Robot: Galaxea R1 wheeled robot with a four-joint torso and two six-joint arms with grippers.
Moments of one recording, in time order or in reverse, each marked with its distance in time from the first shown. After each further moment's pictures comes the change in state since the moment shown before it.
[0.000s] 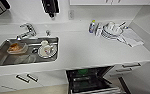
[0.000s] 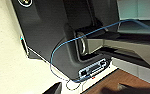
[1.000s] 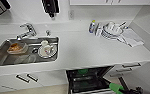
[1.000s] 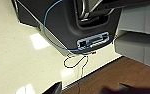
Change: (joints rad) left arm 0.259 0.314 -0.587 0.050 -0.314 0.027; right arm 0.363 0.144 -0.007 0.026 -0.120 0.149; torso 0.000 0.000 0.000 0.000
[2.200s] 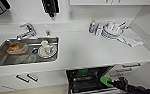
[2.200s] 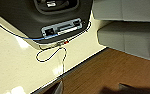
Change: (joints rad) left arm 0.105 0.276 -0.246 0.010 -0.059 0.110; right arm 0.118 0.236 -0.224 0.012 -0.151 0.128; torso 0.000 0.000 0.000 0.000
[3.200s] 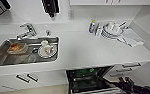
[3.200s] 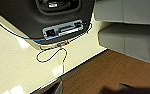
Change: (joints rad) left arm -0.016 0.006 -0.001 -0.054 0.008 -0.013; right arm 0.008 -0.100 0.028 0.018 -0.116 0.031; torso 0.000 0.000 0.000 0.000
